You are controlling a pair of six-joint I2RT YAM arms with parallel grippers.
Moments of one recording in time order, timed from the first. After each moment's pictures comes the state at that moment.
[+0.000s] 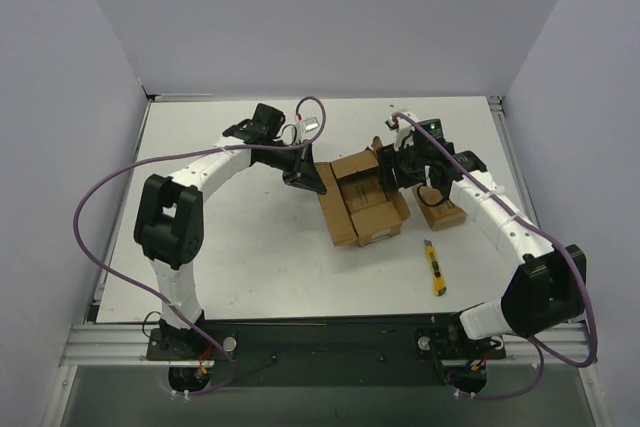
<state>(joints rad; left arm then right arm) -0.42 1.93 1.54 -0.62 0.93 -0.34 0.35 1.42 1.16 -0.53 -0.14 -0.05</state>
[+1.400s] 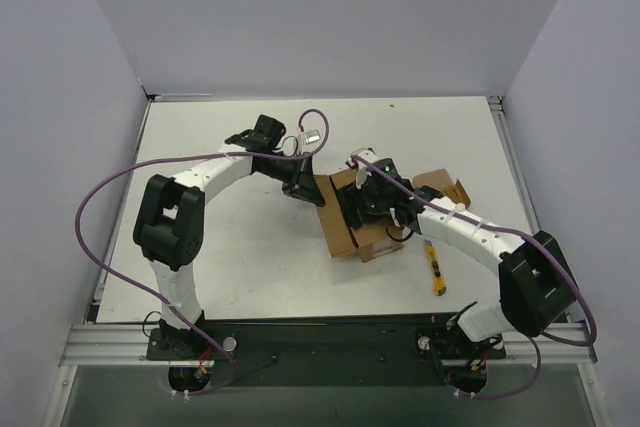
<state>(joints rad) -0.43 1.92 1.44 -0.60 1.01 -0.25 0.62 1.42 0.88 -0.24 -0.05 0.06</state>
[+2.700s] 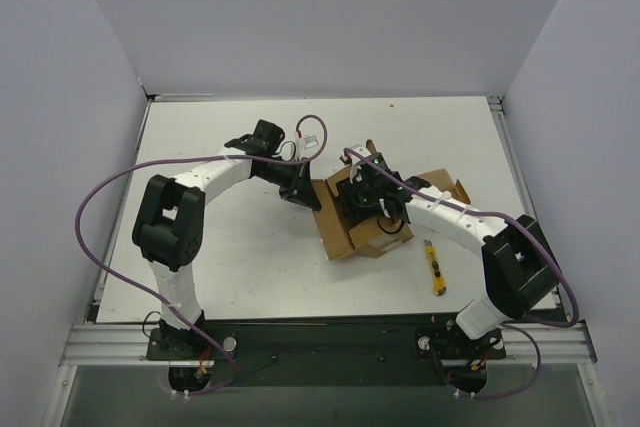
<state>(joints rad) -0.43 1.91 1.39 -0.58 0.94 -0.22 0.62 1.55 0.98 -0.29 -0.02 0.11</state>
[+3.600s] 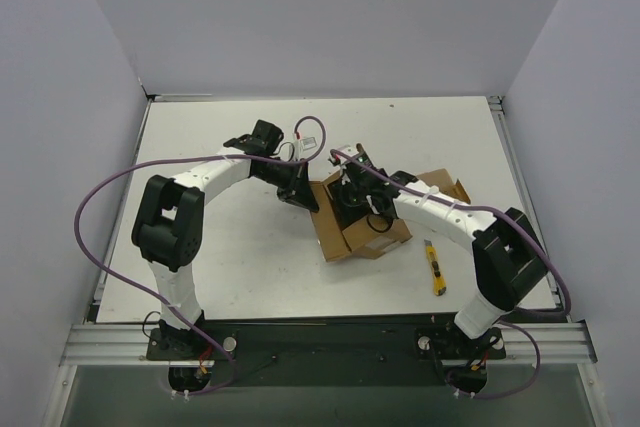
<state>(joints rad) -0.43 1.91 1.39 -0.62 0.94 -0.22 0.68 1.61 1.08 -0.40 0.04 0.12</state>
